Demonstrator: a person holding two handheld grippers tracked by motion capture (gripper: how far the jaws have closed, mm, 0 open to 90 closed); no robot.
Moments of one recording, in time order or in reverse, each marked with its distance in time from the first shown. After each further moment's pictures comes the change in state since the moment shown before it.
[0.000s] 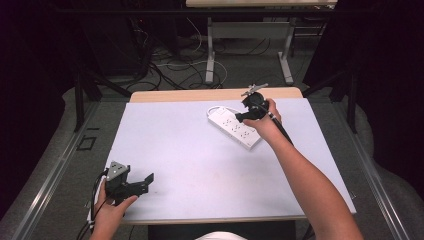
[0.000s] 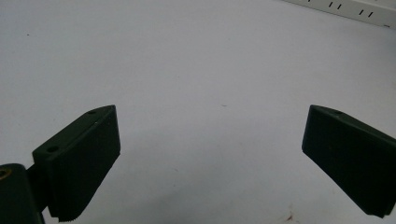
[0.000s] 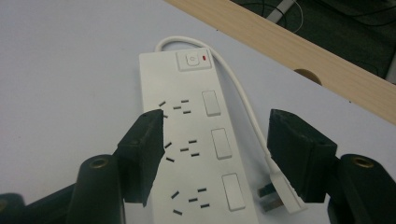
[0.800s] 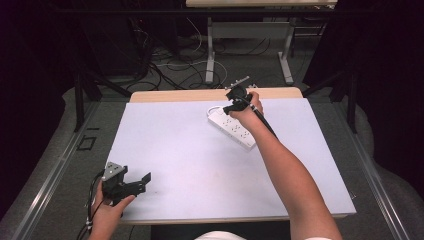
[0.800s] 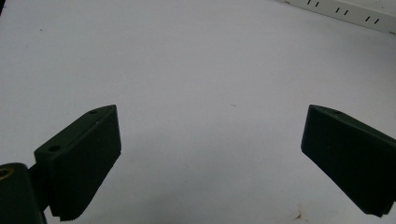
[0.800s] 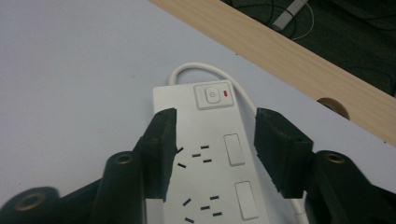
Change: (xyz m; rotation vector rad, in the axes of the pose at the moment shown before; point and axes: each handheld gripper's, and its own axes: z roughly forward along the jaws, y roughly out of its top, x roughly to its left) left arm 0.008 -0.002 -0.004 -0.010 0.011 -0.025; right arm 0.019 0.037 0.038 0.032 0.021 -0.017
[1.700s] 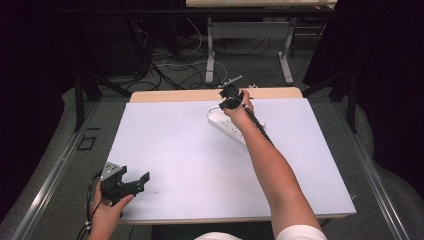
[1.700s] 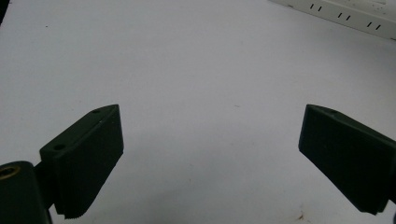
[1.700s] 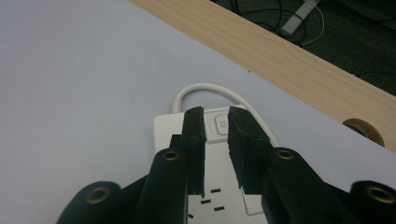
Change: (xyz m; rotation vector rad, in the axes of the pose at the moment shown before) left arm 0.003 0.000 -0.001 0.001 -0.002 -0.025; right arm 0.000 0.010 0.038 -0.038 0.027 0.021
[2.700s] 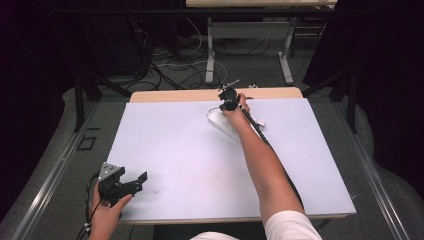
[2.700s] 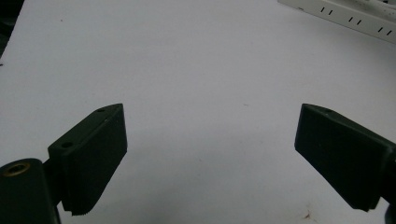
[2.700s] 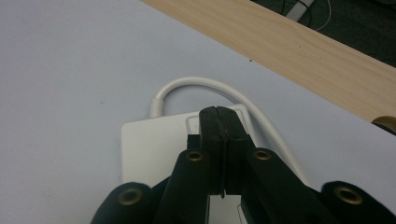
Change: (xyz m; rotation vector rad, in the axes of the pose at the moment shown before) left arm 0.002 -0.002 -0.004 0.000 0.027 -0.035; right arm -0.011 -0.010 0.045 0.040 0.008 0.039
